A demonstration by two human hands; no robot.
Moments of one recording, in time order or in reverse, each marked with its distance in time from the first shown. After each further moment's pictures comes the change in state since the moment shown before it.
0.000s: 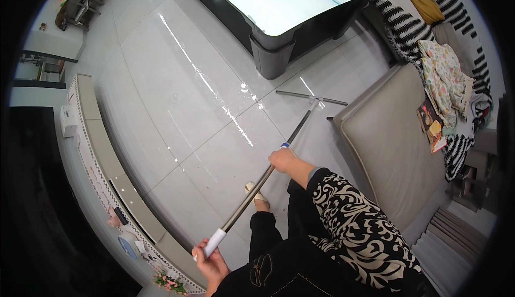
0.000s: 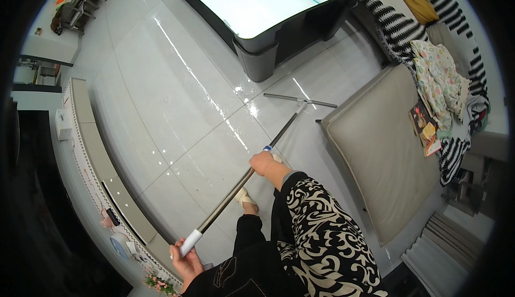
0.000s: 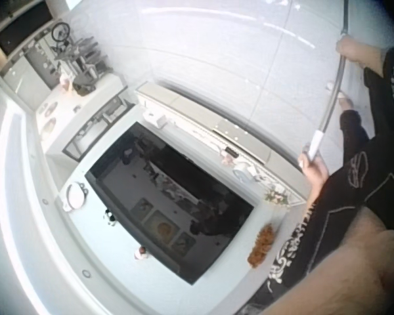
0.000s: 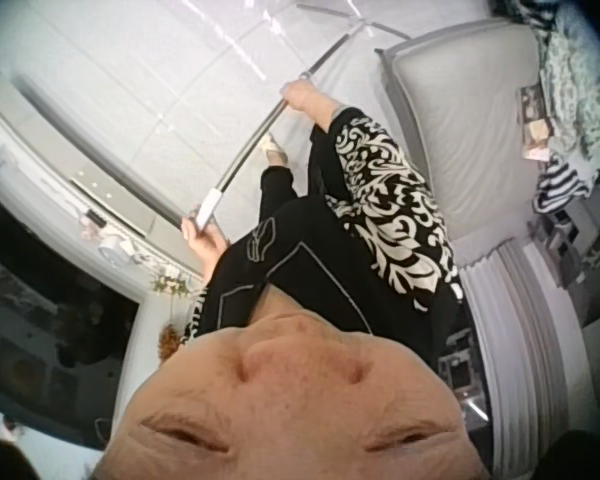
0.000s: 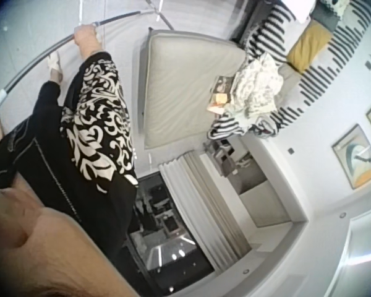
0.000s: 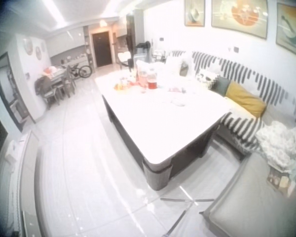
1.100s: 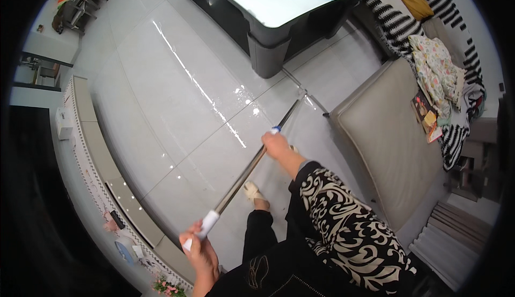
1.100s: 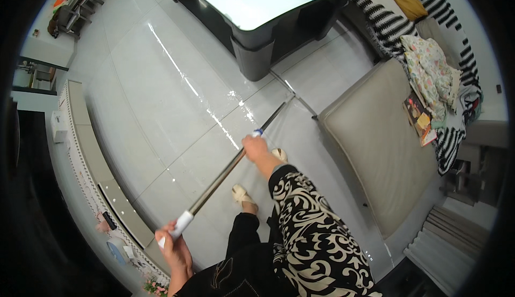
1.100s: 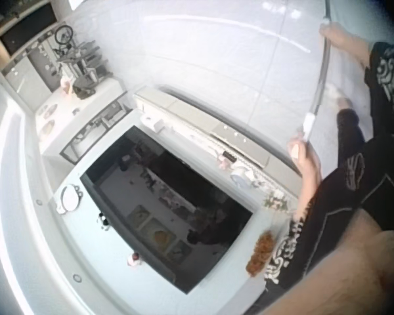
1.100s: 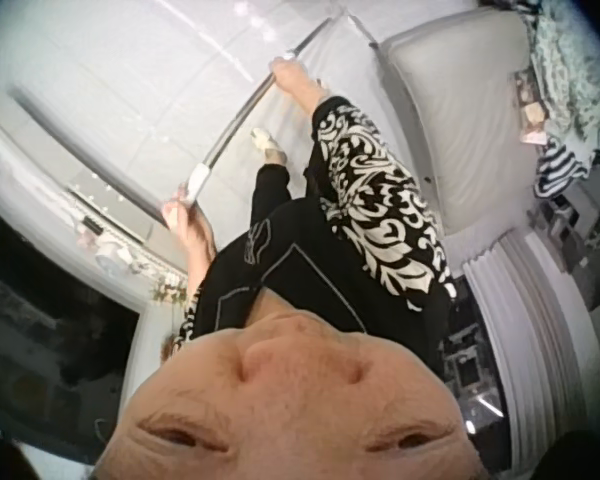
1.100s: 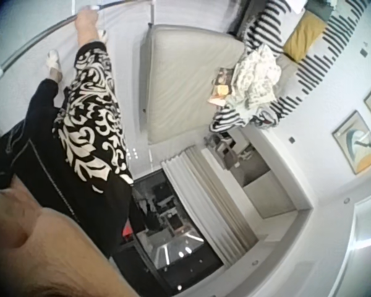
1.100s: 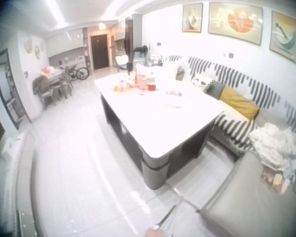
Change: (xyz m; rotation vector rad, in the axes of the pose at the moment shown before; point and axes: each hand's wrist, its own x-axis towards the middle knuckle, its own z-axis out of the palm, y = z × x) left_hand 0.031 0.021 0.009 0.231 -0.436 0.214; right_hand 0.023 -0.025 0.004 0.271 0.474 0.286
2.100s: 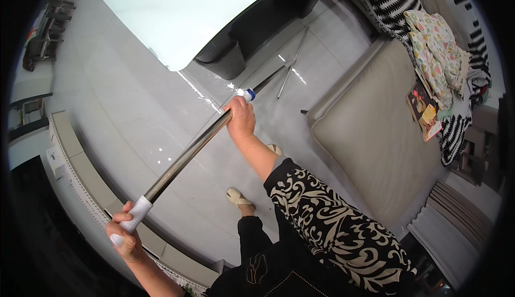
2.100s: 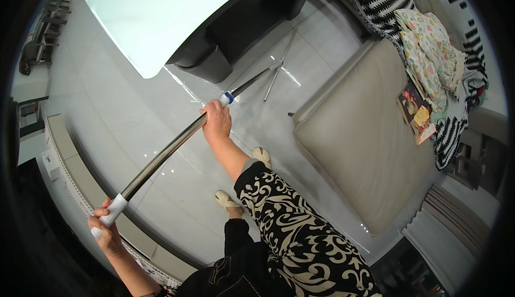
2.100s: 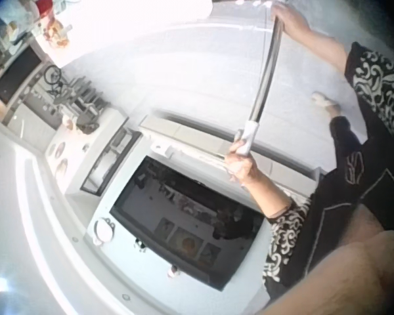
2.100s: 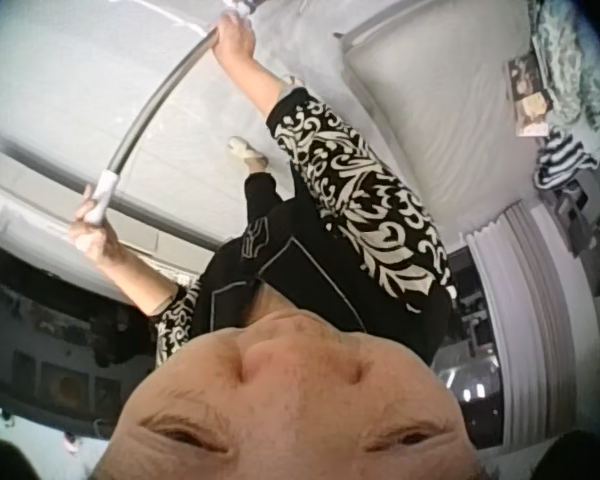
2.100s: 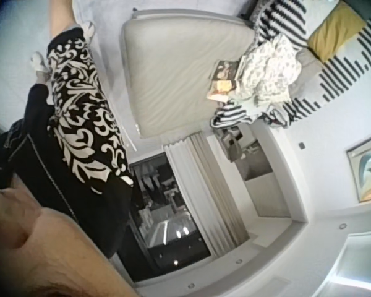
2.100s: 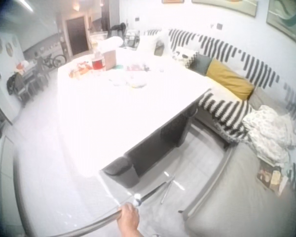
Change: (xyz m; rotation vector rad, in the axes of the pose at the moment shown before) left_hand 0.191 0.041 0.172 0.359 -0.618 0.109; right_hand 0.129 0.091 -0.115 0.576 0.709 0.332
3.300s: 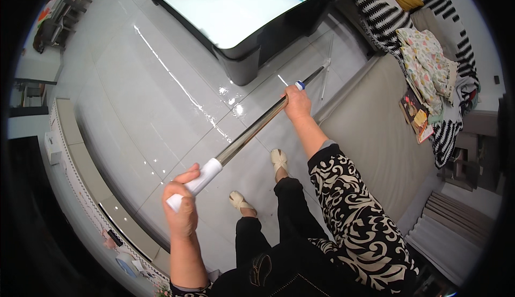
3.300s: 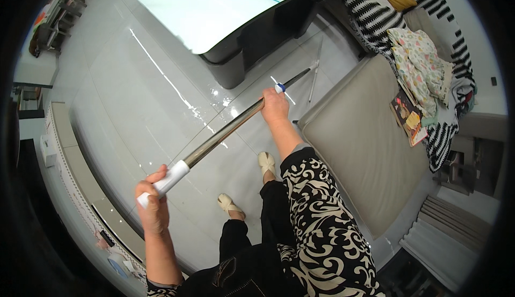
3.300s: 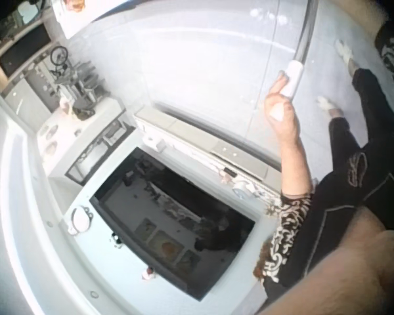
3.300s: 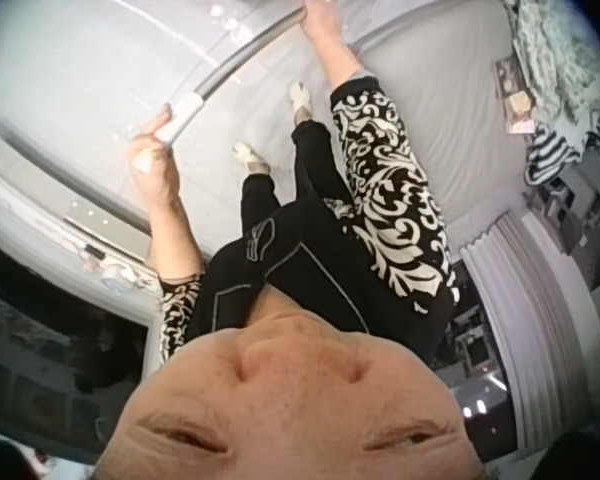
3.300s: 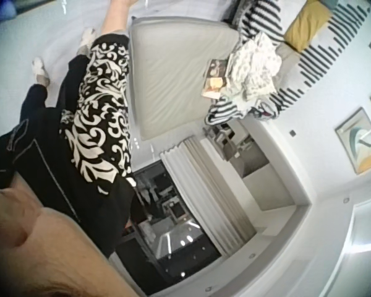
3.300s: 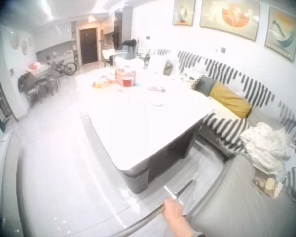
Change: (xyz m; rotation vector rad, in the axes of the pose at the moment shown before) left_hand -0.036 -0.034 0.064 -0.191 0.030 -0.041; right_hand 0.013 0.044 -0.093 -0.448 0.017 -0.233
